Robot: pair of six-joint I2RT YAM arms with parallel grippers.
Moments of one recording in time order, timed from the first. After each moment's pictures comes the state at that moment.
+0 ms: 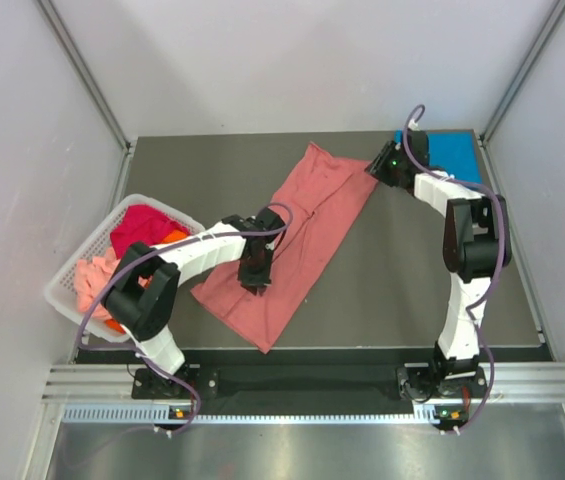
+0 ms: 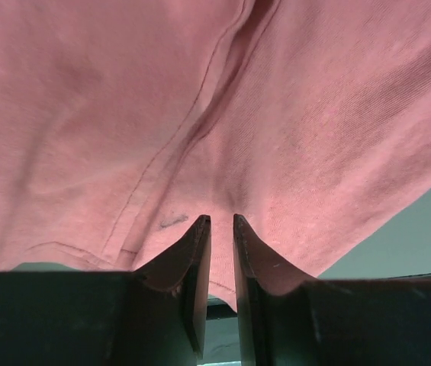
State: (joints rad) left arm -0.65 1.70 1.13 -0.83 -0.02 -0.51; right arm 0.14 2.05 1.50 -0.03 -0.16 0.63
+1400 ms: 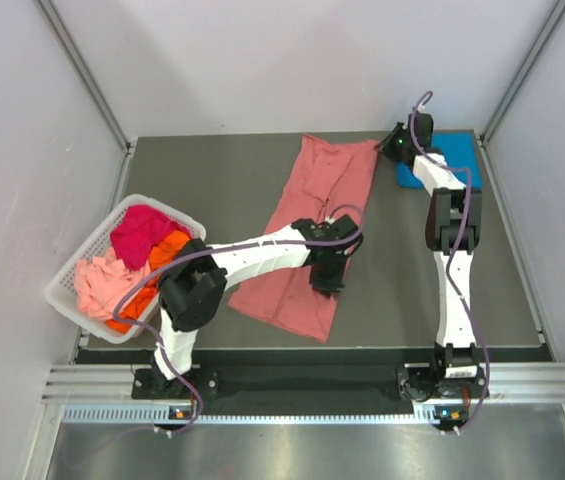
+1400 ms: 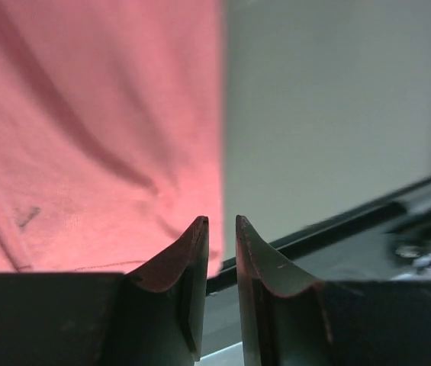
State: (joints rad) left arm -0.99 1.96 1.50 -0.81 0.08 -0.75; right arm 0.02 2.59 2.17 -0.11 -0.24 0.64
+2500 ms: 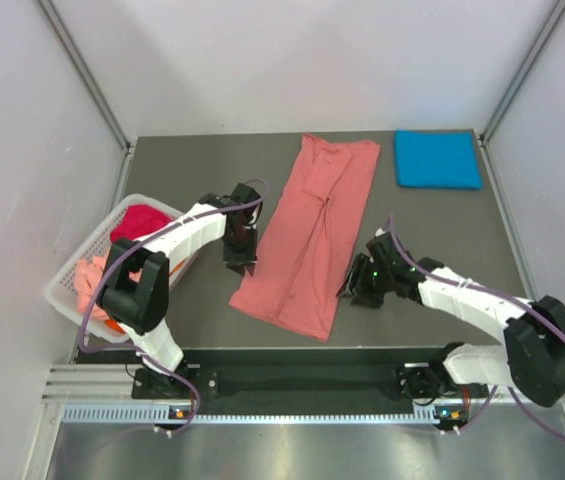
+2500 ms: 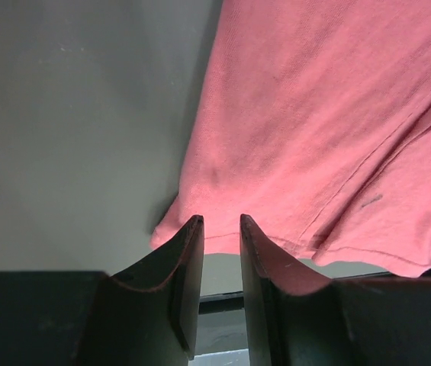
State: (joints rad) left arm -0.47 1.71 1.23 -0.90 0.06 -0.44; right arm 0.58 1.25 0.62 -0.37 -0.19 0.95
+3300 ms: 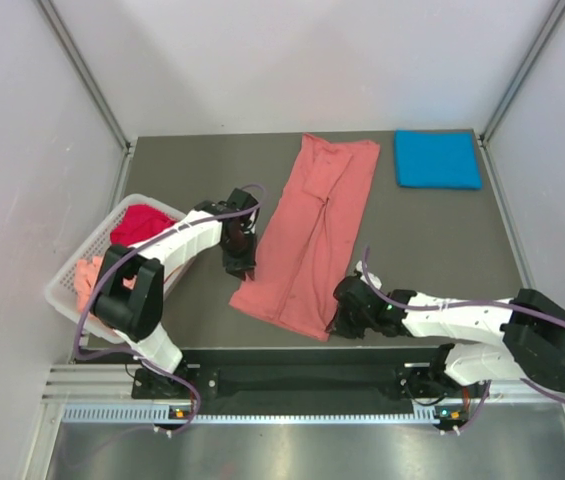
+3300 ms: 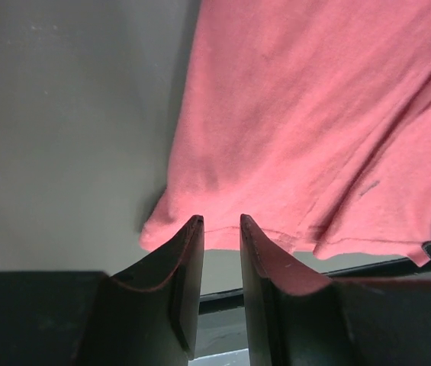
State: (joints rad) left arm -0.47 1.67 1.15 -0.84 0.10 -0.44; right arm 1.03 1.26 0.50 -0.25 0.08 1.31
